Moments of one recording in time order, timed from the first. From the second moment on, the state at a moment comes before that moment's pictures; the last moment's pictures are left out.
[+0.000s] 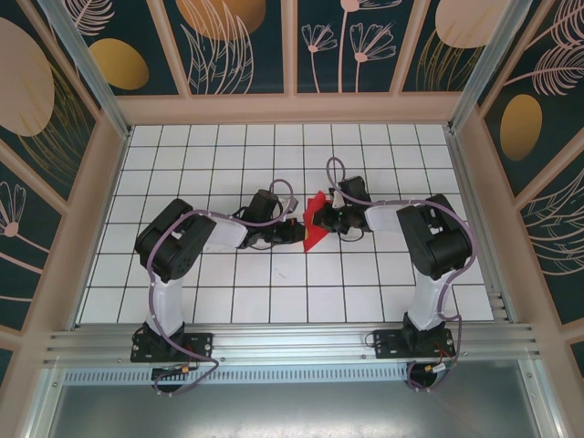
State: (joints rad) left arm -0.63 1.99 0.93 0.31 0.59 -0.69; right arm 0.43 1.87 0.91 0.04 -0.50 0.68
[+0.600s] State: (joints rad) left arm -0.58 2.00 0.98 0.30 0.55 -0.77; right arm 0.43 1.87 0.91 0.04 -0.49 0.68
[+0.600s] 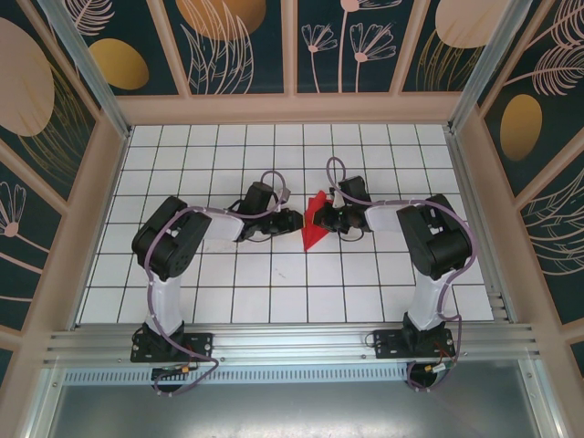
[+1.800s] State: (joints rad) left arm -0.57 2.07 1.07 0.29 0.57 -0.82; right arm 0.43 1.87 0.91 0.05 -0.49 0.68
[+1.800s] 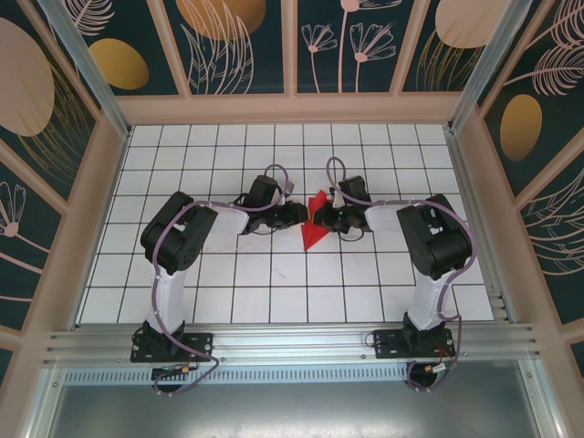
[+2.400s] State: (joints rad) left arm -0.57 2.08 1.12 0.20 0.57 -0.81; right arm 0.43 1.87 0.91 0.05 -0.49 0.69
